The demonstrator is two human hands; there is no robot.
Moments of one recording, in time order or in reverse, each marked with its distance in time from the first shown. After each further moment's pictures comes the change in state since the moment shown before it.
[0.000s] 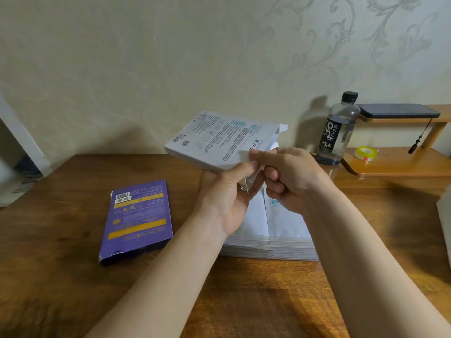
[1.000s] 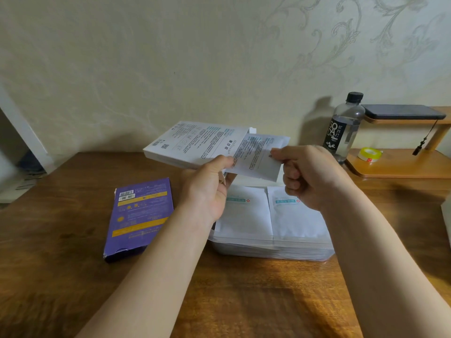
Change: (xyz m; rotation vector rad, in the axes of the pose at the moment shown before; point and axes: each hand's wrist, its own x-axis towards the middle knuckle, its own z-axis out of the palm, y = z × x) left_hand 0.012 0.019 -0.015 -0.046 0.369 0.059; right_hand 0.003 -0.007 -0.014 -0.131 0.123 0.013
